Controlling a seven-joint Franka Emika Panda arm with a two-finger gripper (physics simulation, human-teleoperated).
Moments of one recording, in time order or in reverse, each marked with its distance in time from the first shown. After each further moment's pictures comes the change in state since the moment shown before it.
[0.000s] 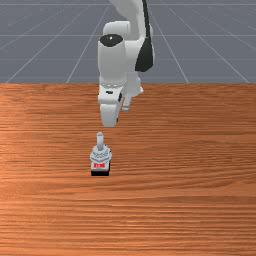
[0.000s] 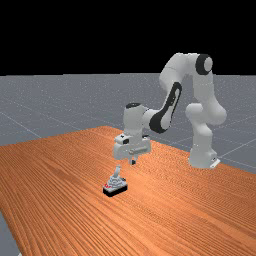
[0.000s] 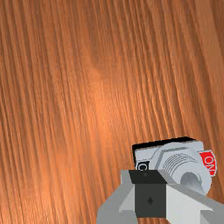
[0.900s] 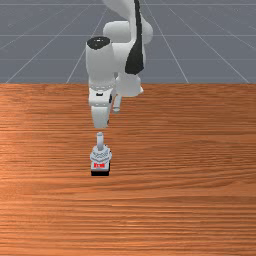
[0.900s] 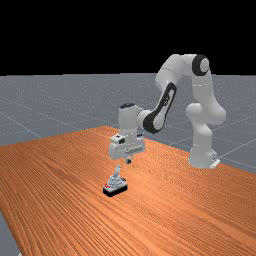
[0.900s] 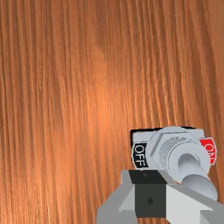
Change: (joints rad) arm -0.063 0.027 0.000 0.021 0.019 0.001 -0.169
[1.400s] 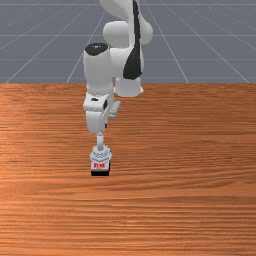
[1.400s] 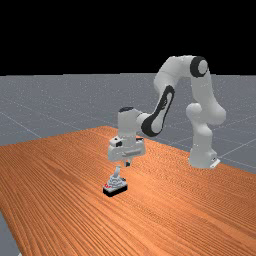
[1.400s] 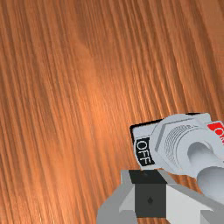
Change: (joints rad) arm 0.012 0.041 -0.024 0.005 0.020 0.034 0.123
